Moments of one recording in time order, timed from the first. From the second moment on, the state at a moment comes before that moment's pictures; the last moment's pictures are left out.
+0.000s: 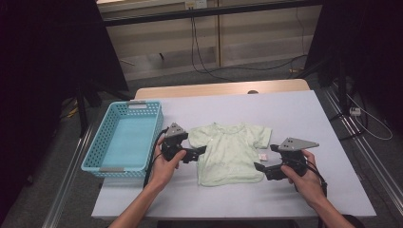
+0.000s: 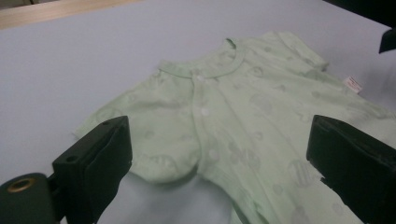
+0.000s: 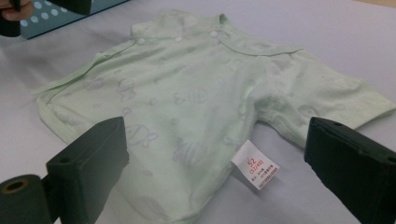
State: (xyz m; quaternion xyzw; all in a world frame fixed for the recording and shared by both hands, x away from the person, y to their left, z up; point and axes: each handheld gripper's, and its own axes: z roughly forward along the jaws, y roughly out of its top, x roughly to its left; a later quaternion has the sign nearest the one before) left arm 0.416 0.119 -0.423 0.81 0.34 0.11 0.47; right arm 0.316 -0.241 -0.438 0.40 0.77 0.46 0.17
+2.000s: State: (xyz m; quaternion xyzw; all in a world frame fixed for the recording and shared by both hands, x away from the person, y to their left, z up) left arm 0.498 0.118 -0.455 0.83 0.41 0.13 0.36; right arm 0.316 -0.239 -0.440 0.39 0.78 0.46 0.17
